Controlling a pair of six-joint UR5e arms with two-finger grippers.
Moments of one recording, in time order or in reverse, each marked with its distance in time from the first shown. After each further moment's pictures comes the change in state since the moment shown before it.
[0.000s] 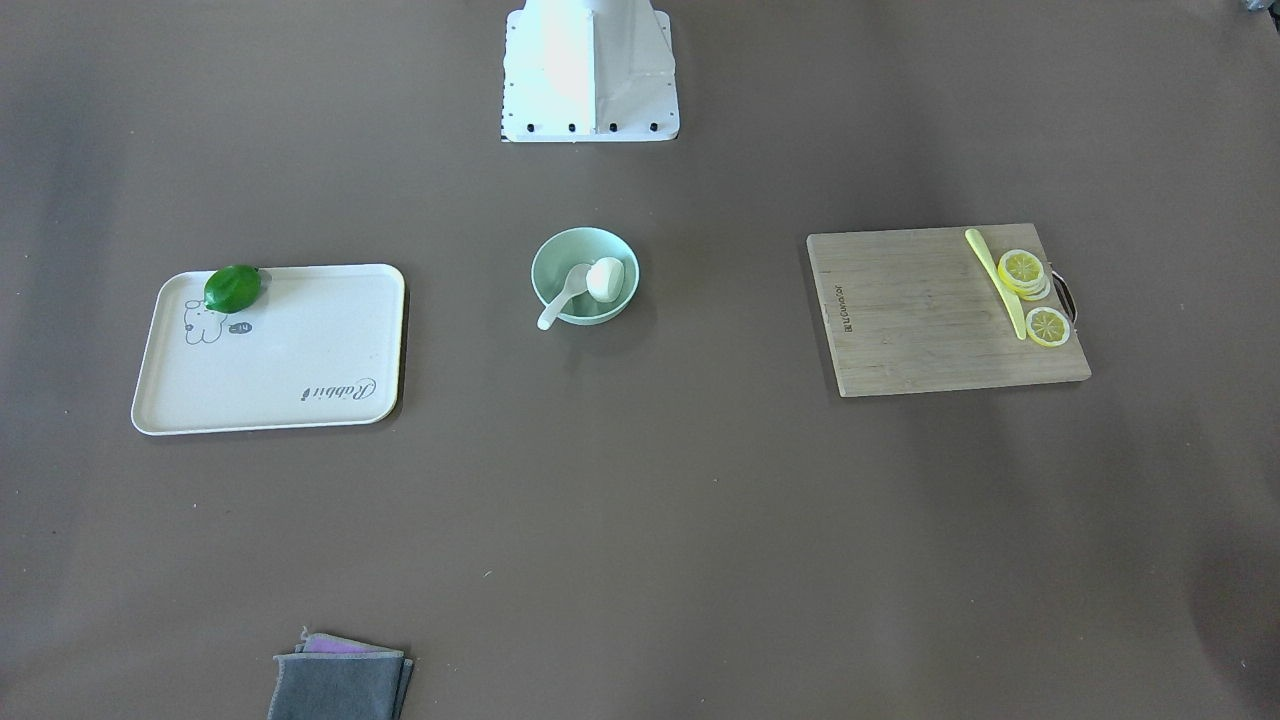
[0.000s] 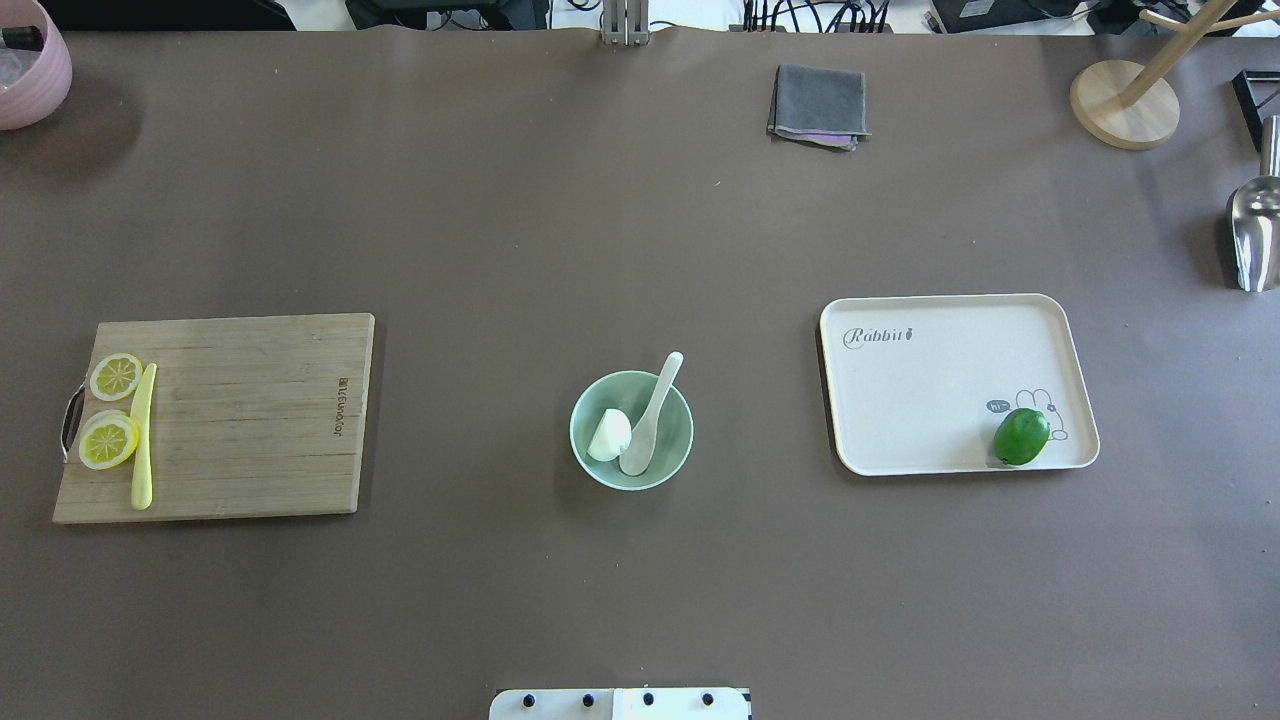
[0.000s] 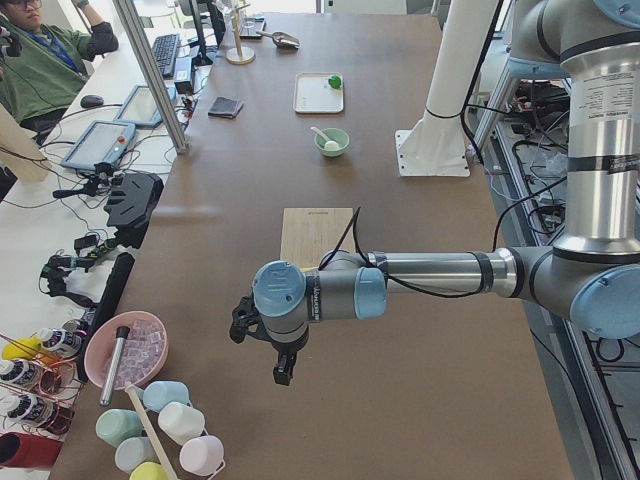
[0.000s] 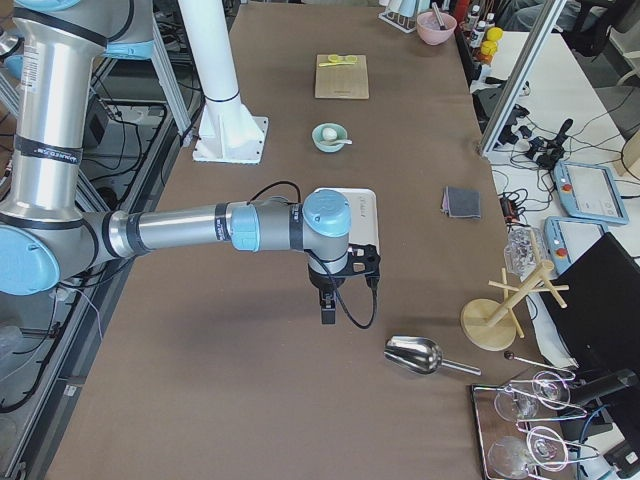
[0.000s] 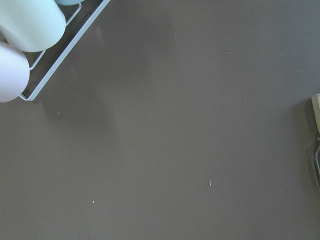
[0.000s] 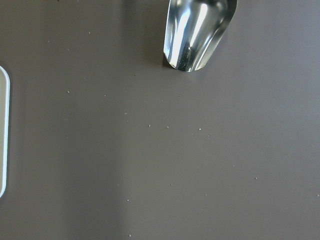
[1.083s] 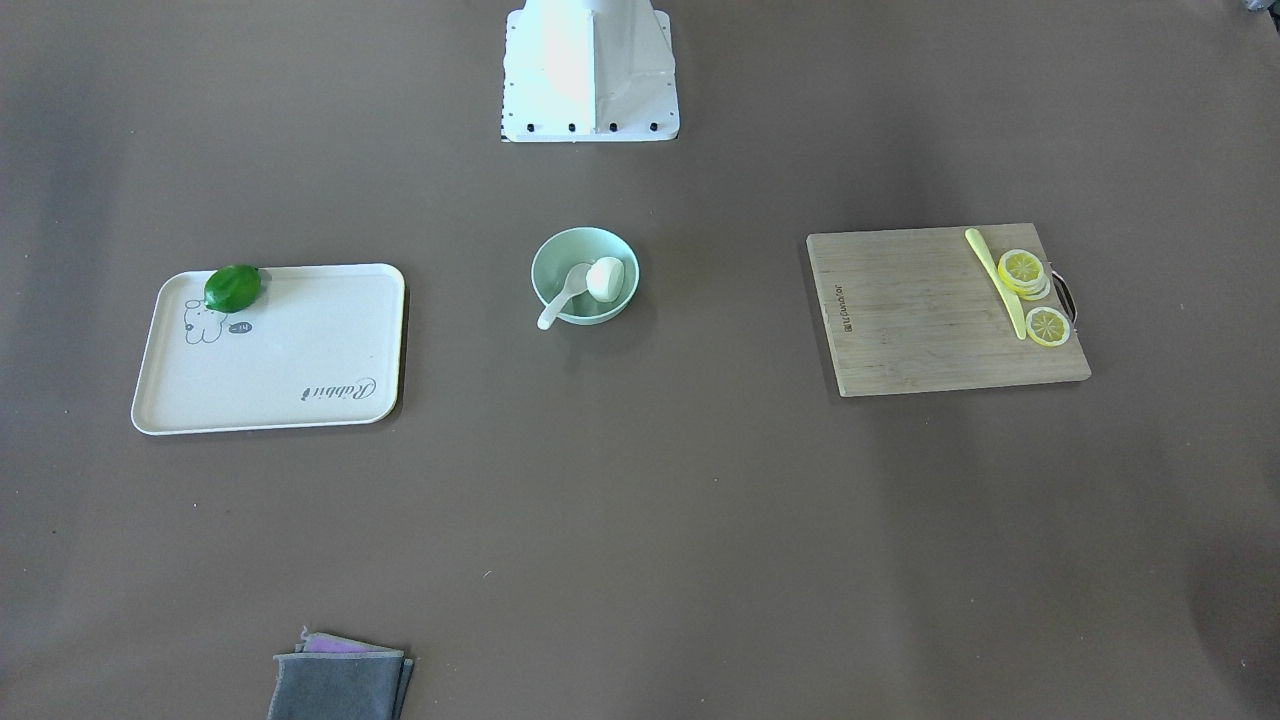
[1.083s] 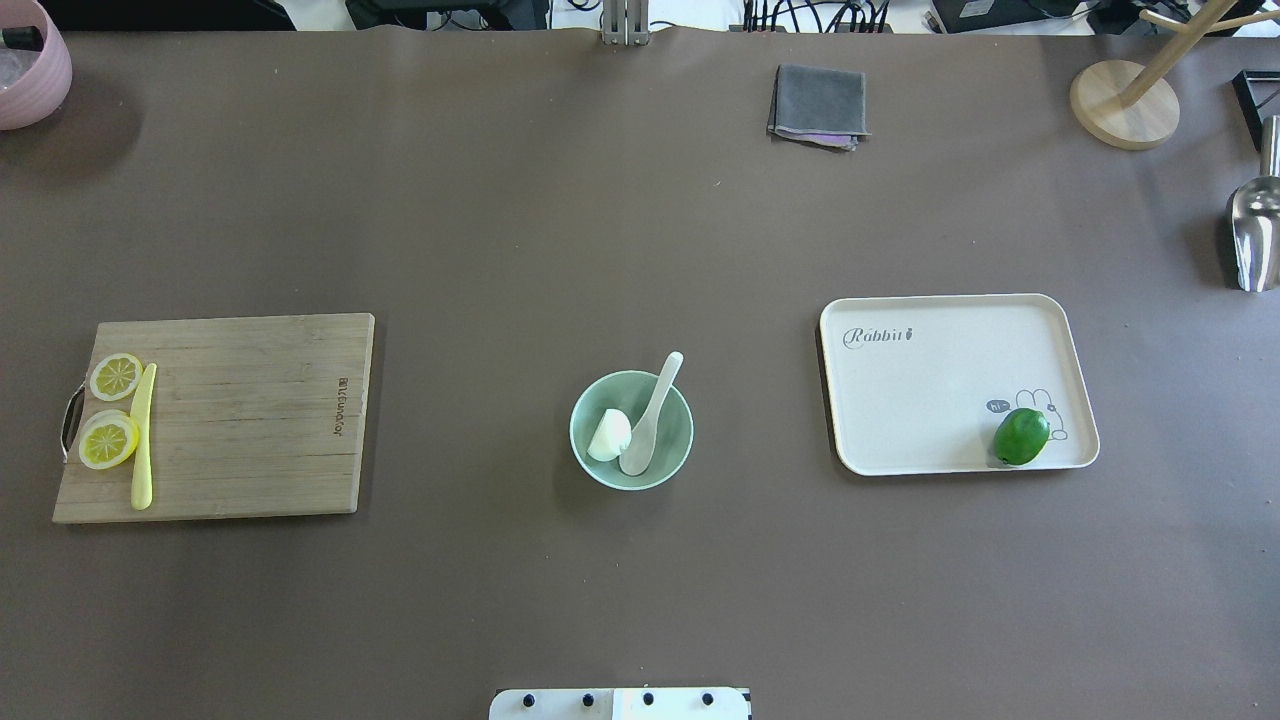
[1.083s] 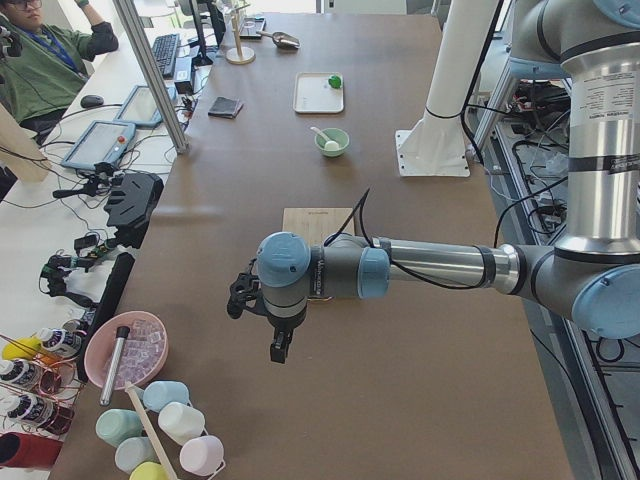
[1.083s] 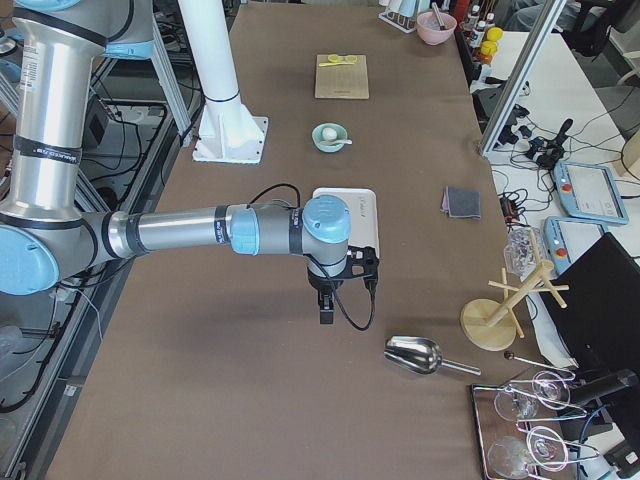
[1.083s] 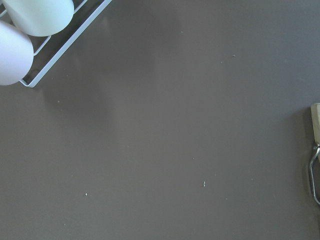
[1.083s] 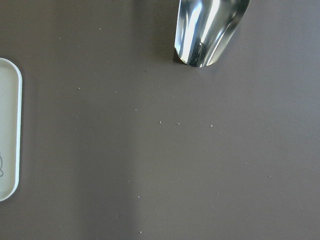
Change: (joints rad) left arm 0.004 0.005 -0.095 -0.001 -0.006 -0.060; right arm -0.002 -0.010 -0.006 0.000 0.039 -0.006
